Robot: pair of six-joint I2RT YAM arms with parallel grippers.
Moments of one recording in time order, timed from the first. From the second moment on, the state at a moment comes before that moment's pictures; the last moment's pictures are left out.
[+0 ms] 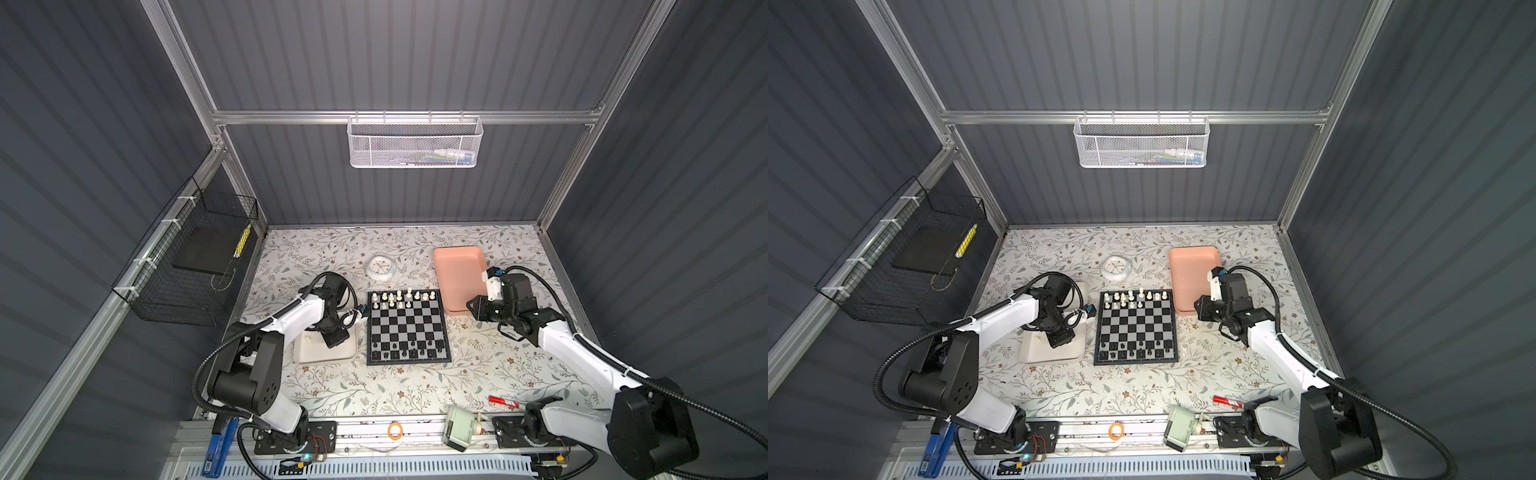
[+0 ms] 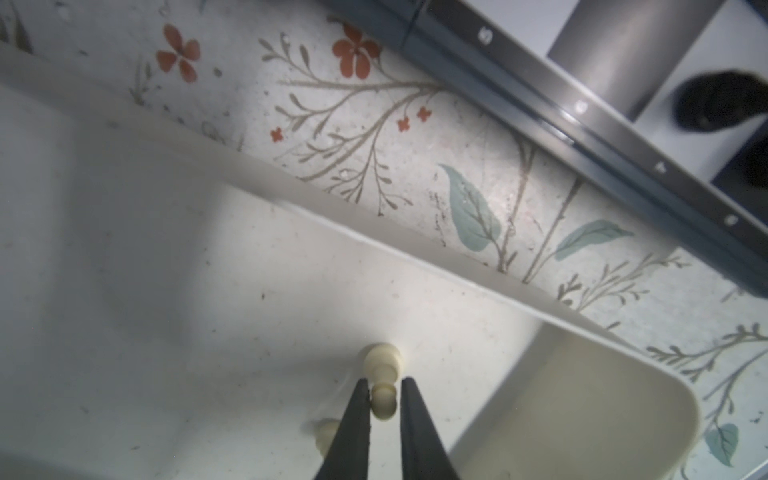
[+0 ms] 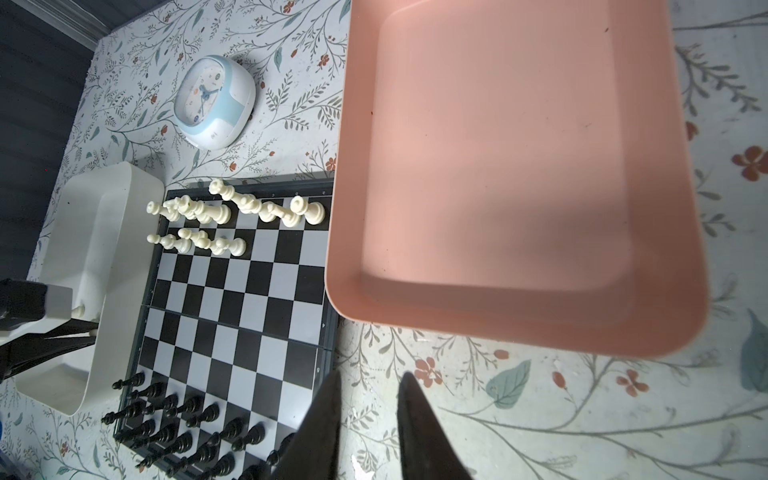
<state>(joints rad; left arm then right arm) -0.33 1.57 0.93 -0.85 0.07 0.77 0.26 1.19 0.68 -0.28 -0.24 0.35</state>
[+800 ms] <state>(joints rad) -0.33 1.56 0.96 -0.85 0.05 0.76 0.26 1.20 0.68 -0.27 -0.24 0.35</state>
